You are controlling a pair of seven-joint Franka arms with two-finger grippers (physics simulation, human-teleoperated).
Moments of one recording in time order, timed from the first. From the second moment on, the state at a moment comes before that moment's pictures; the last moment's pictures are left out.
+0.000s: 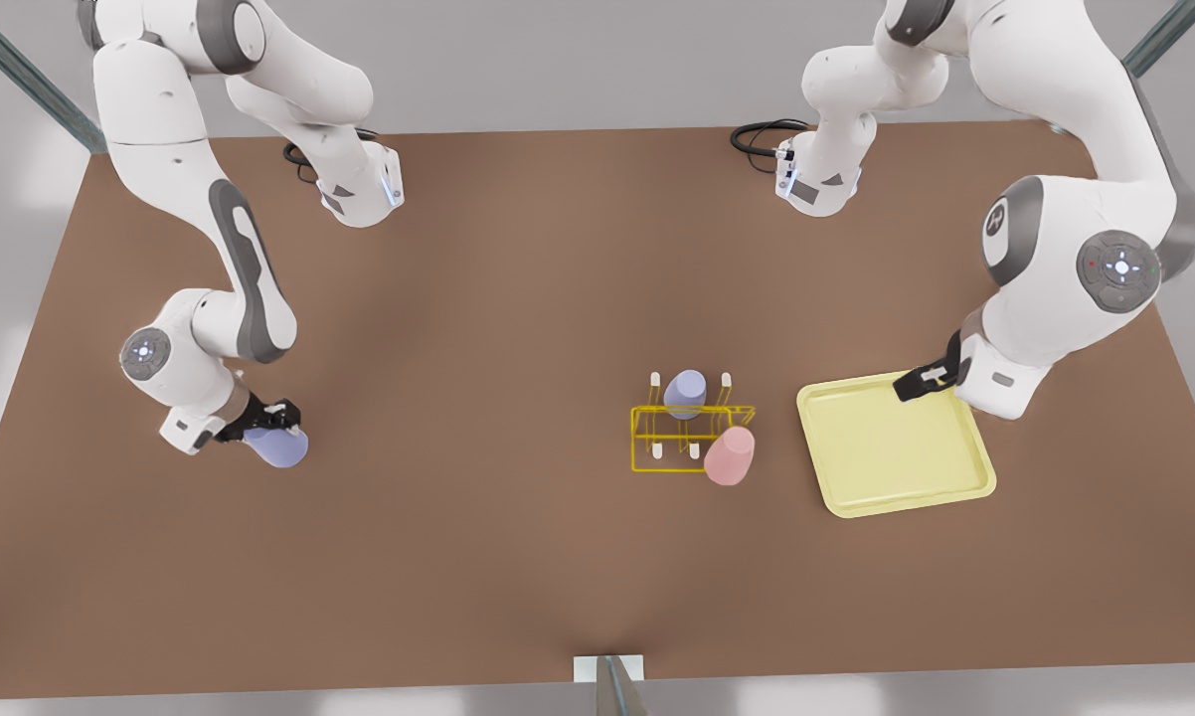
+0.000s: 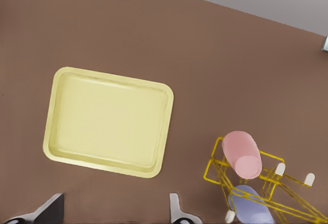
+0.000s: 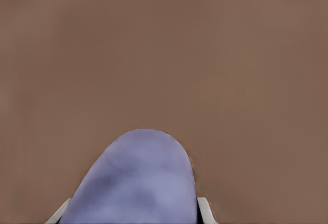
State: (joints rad) left arm 0.00 0.26 -0.15 -1.36 0.07 1.55 -0.43; right arm -0.09 0.30 0.03 -2.11 0.10 2.48 -0.38
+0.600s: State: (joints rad) left arm 0.01 0.26 -0.15 -1.40 0.10 1.40 -0.19; right arm 0.45 0.51 0.04 -1.60 0.34 2.31 -0.39
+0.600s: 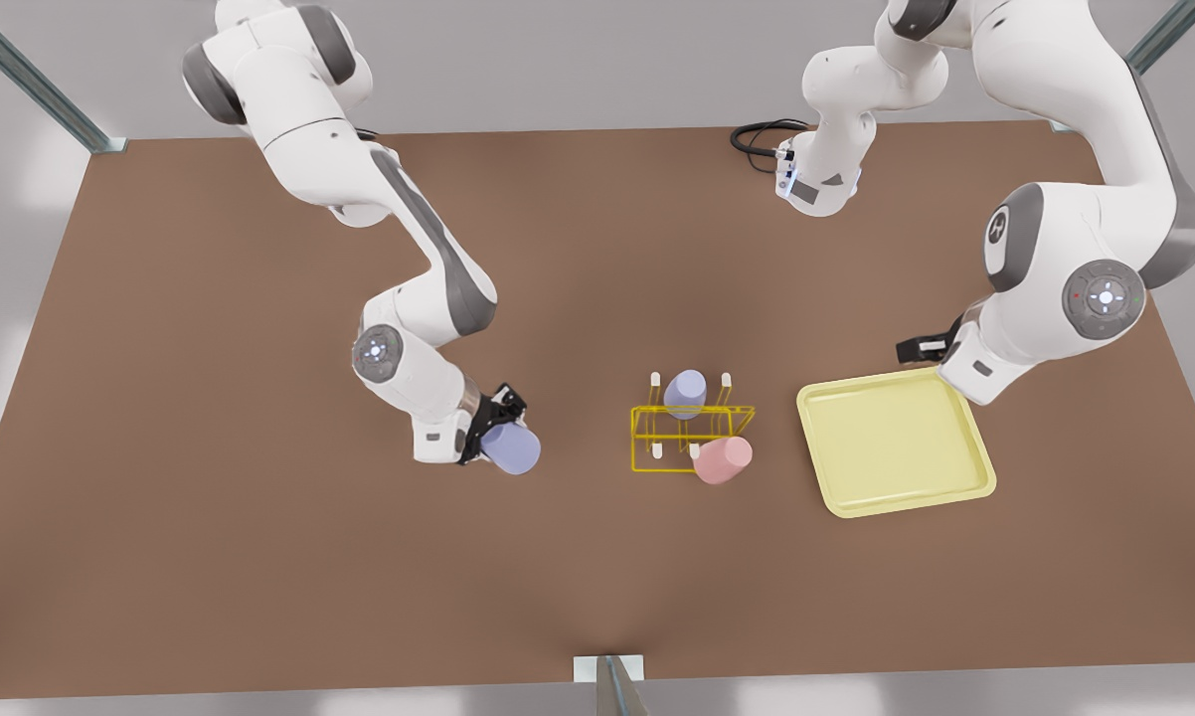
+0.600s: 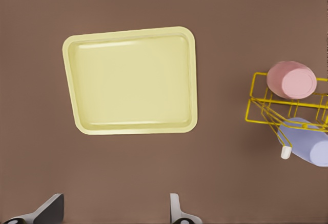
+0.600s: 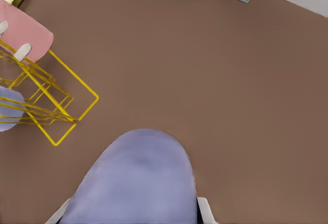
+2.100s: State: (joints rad) left arm 0.01 0.29 -0.17 -1.40 0.10 1.36 -0.06; right arm 0.66 0.91 0.07 -1.03 0.37 2.32 -0.24
